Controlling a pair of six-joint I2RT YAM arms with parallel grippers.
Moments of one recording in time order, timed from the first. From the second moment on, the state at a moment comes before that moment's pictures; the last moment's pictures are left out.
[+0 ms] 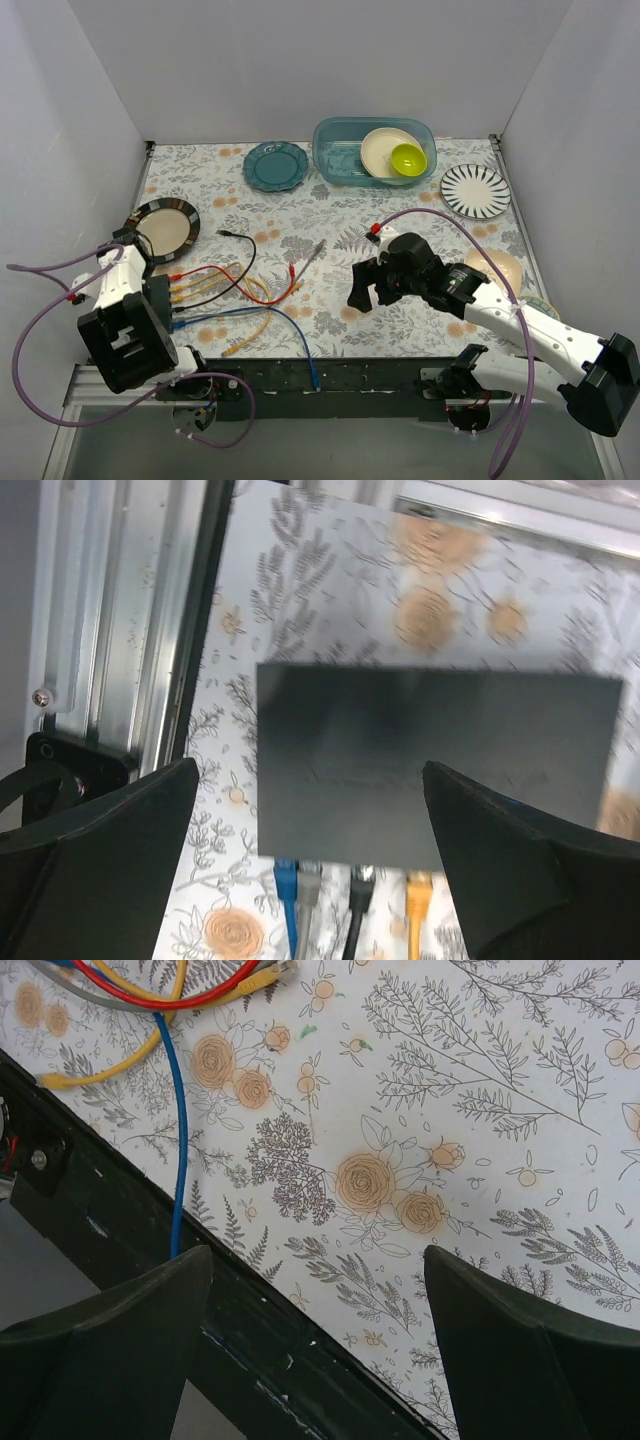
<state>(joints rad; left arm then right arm) 0.40 1.32 0.88 -1.11 -0.69 -1.35 0.85 1.00 0.76 -0.50 -0.15 0.43</state>
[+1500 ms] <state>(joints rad) 0.37 1.18 0.56 -0.56 -0.23 -1.27 0.85 1.13 0.78 -0.46 -0.13 0.45</state>
